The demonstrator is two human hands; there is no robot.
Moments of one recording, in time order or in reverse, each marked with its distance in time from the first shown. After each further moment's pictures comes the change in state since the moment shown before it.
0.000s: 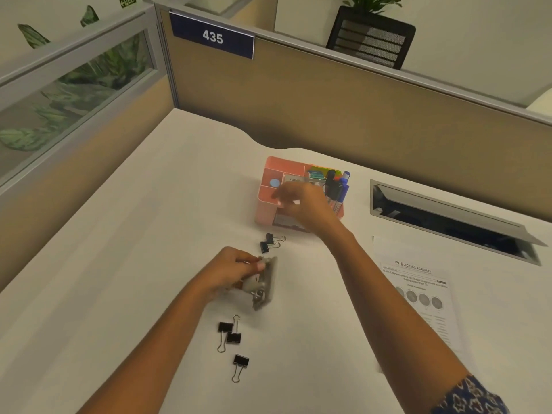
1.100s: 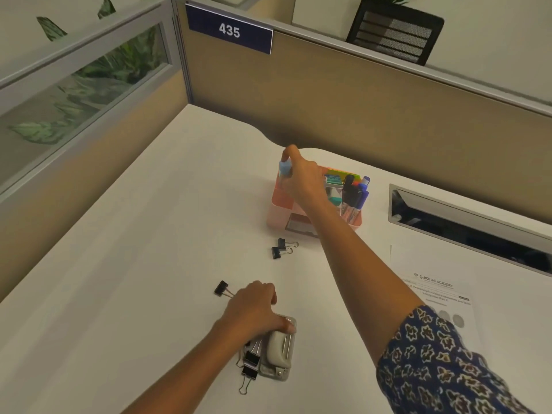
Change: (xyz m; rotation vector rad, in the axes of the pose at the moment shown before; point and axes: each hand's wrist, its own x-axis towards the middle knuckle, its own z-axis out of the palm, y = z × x) left_hand -0.012 -0.024 0.042 0.799 -0.002 -0.009; right_hand 0.078 -0.013 0.020 -0.189 0.129 0.020
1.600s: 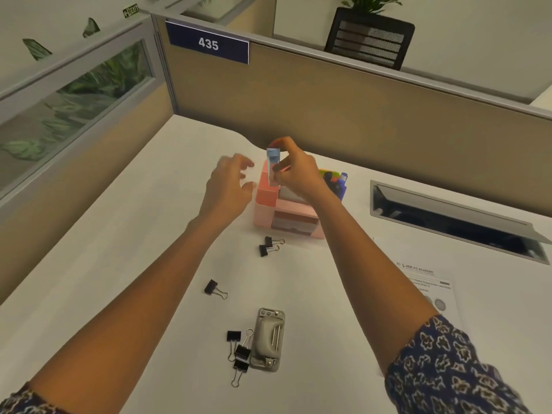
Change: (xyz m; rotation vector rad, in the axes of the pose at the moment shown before) left_hand 0.045 0.050 -0.146 -0.220 0.833 0.267; right_hand -0.022 0.003 -0.047 0.296 -0.050 -0.044
